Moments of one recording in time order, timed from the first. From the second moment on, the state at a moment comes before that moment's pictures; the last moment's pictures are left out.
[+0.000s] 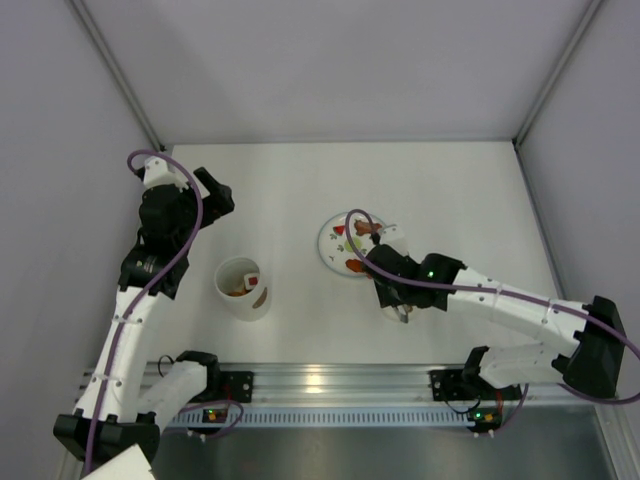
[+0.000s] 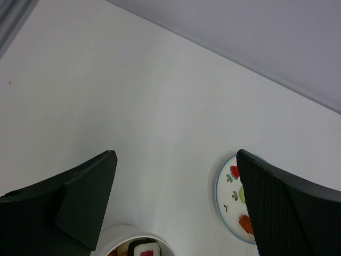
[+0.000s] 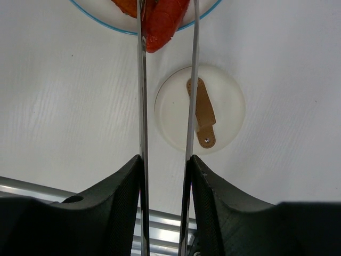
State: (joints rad) left arm -0.15 0.93 1.06 -0.42 -0.17 -0.50; right arm 1.03 1.22 0.99 -0.90 0.45 0.63
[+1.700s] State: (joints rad) left arm -0.15 0.93 1.06 -0.42 -0.17 -0.50; right arm 1.11 1.15 1.00 -1.02 0.41 0.74
